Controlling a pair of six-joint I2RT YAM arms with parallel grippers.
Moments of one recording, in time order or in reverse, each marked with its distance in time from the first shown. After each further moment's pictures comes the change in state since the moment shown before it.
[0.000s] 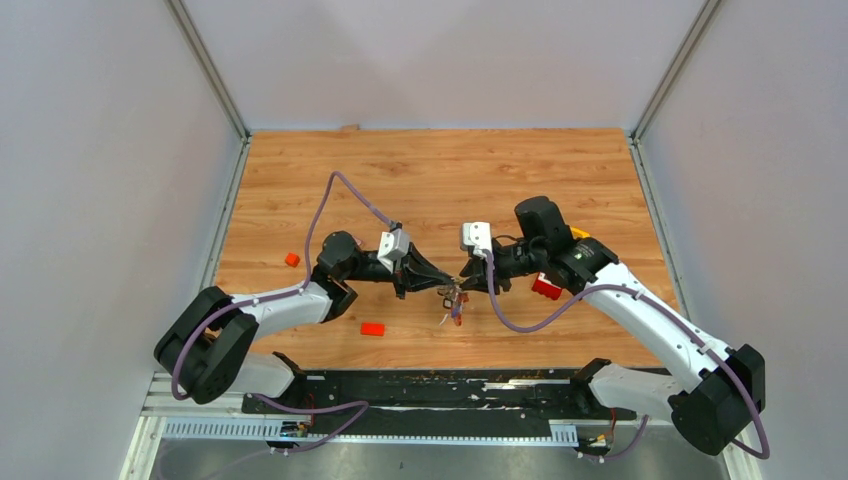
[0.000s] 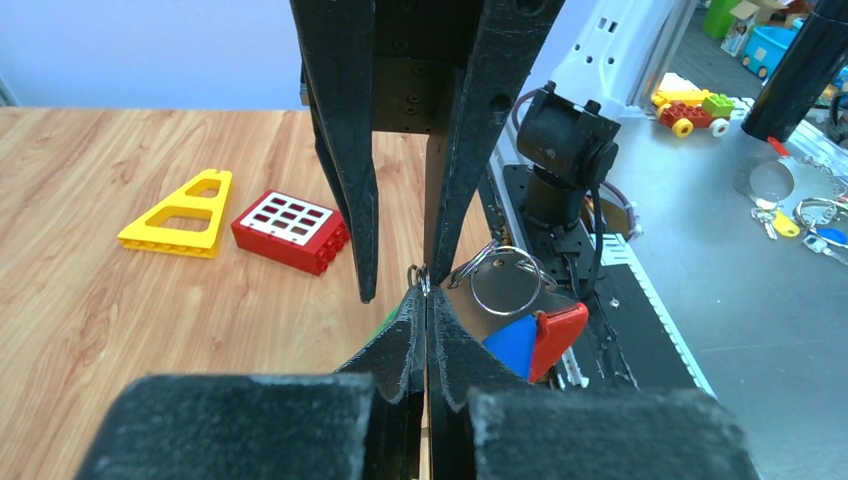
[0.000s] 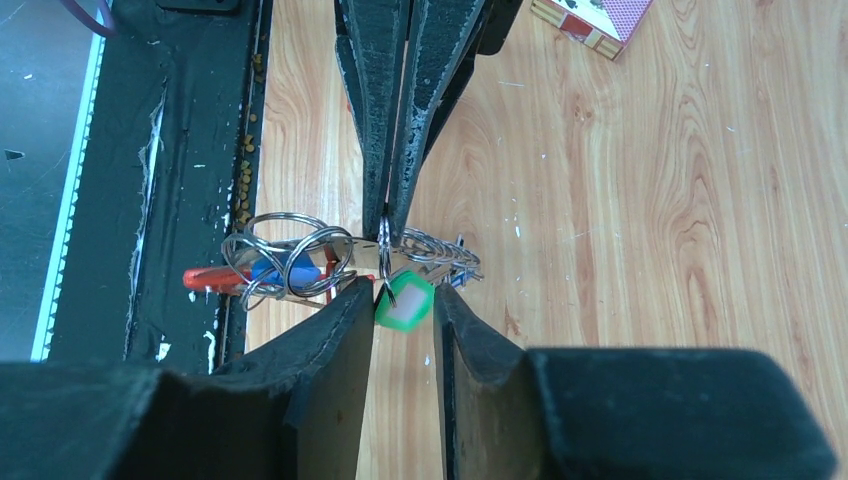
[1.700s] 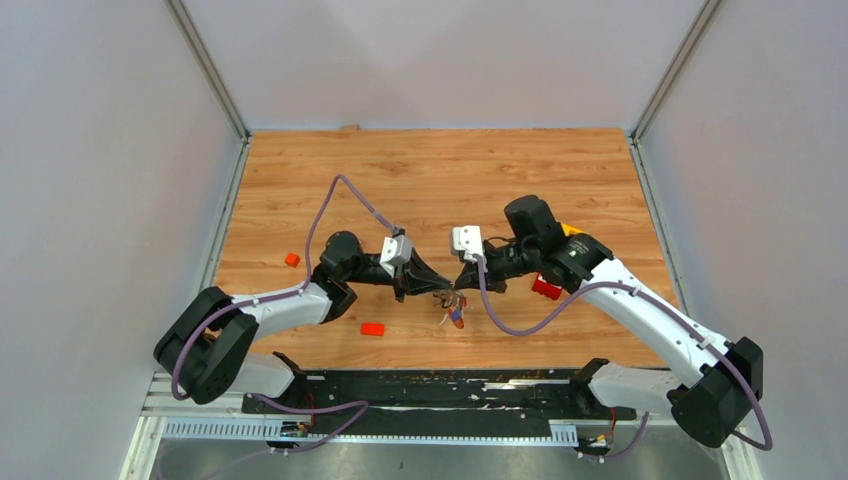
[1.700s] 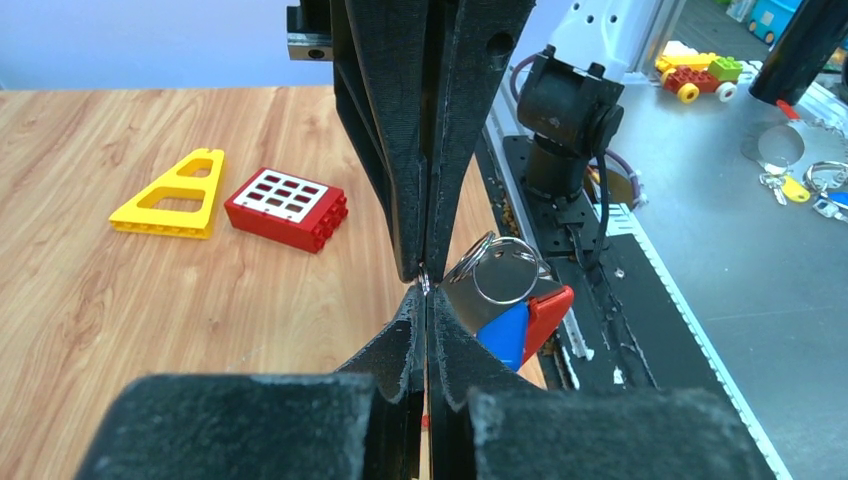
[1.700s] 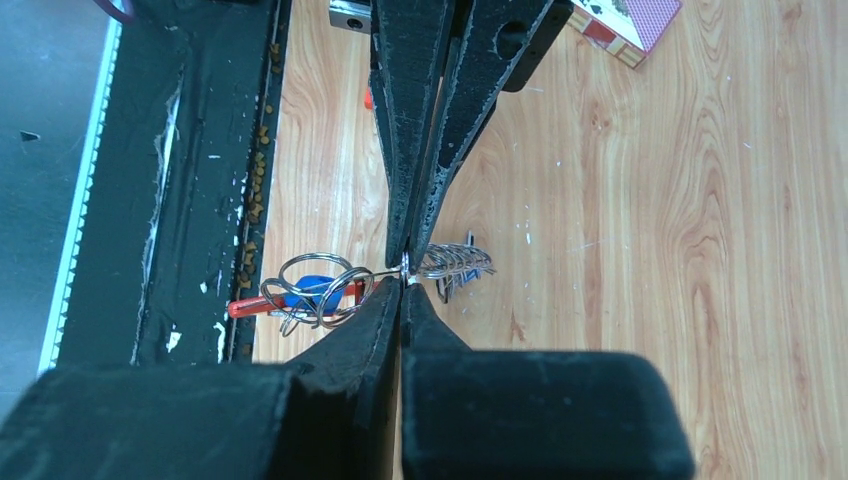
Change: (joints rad) left arm 0.000 0.000 -0.010 -0.058 0.026 0.082; right arm 0.050 0.031 0.063 -0.069 0.019 -0.028
